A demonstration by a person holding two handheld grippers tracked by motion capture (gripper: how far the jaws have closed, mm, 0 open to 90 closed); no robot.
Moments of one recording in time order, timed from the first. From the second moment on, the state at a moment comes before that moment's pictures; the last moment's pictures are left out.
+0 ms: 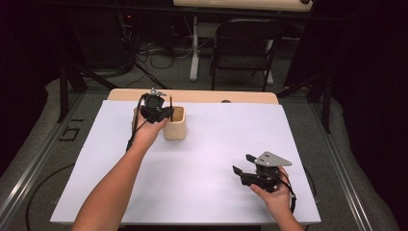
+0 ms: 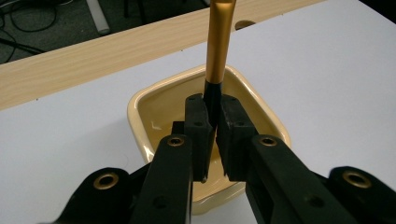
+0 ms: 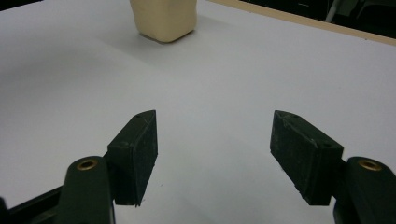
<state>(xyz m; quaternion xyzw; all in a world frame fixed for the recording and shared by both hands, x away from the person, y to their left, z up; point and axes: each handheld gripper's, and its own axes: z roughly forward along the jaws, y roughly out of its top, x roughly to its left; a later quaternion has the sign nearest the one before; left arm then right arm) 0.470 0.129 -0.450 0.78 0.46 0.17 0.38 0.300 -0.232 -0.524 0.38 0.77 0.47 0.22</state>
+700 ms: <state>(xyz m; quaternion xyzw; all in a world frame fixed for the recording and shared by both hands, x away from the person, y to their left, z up) 0.471 0.129 -0.454 0.79 0.46 0.17 0.37 0.300 -0.231 -0.524 0.38 0.77 0.47 0.22</state>
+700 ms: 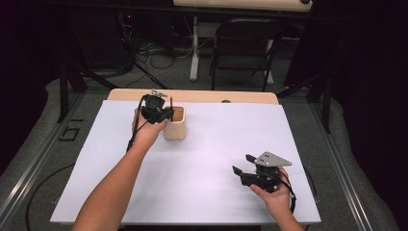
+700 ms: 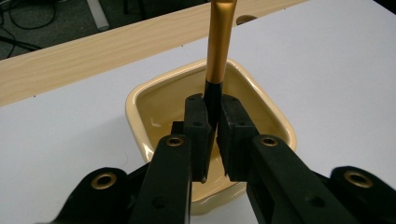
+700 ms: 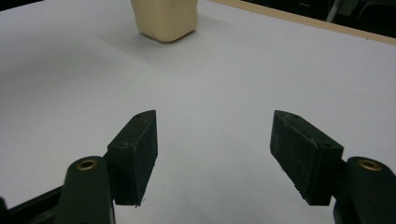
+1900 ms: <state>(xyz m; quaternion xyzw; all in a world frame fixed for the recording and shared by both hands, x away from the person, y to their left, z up) 0.425 0.168 -0.443 0.77 0.41 0.21 0.44 0.300 -0.233 -0.523 0.38 0.77 0.47 0.22</state>
